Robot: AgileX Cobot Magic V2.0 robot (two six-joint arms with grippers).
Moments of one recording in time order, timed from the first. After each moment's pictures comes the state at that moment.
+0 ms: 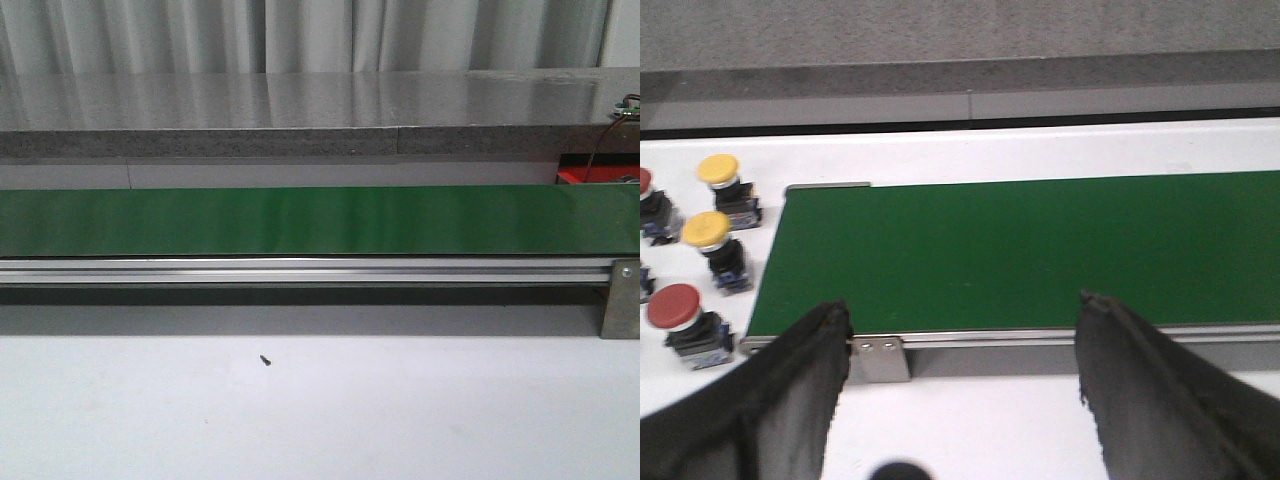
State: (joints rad) left arm 0.00 0.60 -0.67 -0.06 0.61 0.04; right arm 0.07 0.71 -0.74 0.05 0.76 -0.04
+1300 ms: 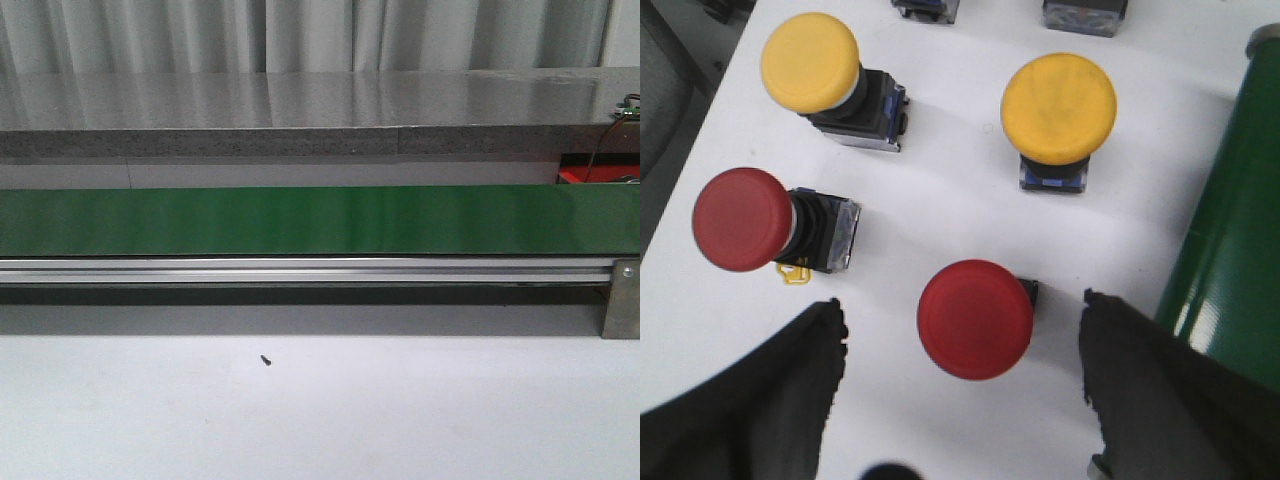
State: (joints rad) left arm 0.41 1.78 -1.29 0.17 0.67 -0.05; right arm 0.07 0.71 -0.74 0.05 0.76 -0.04
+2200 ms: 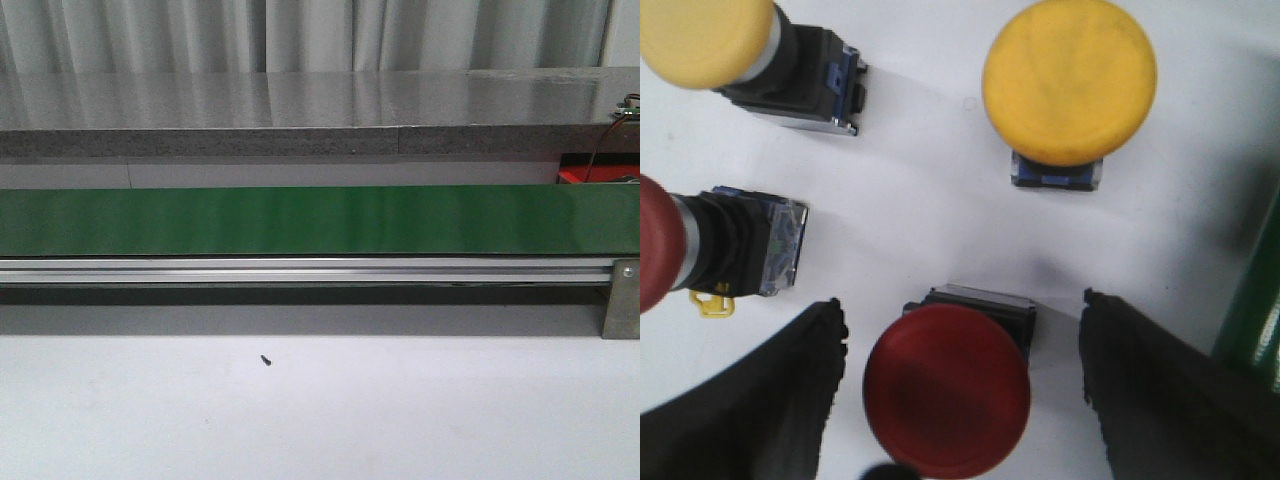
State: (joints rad) left arm 0.41 1.91 -1.31 0.16 0.62 -0.05; right arm 0.07 0.71 -0.74 0.05 0.76 -0.04
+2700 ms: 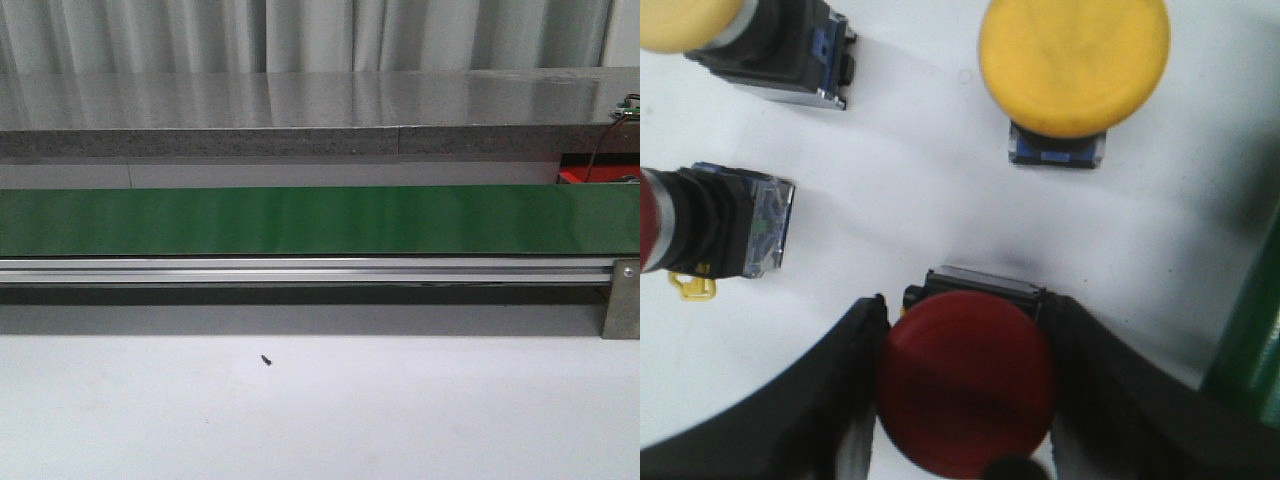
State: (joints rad) left arm 0.41 1.92 -1.31 0.15 0.64 -0.05; right arm 0.07 0.71 -0.74 0.05 0.76 -0.04
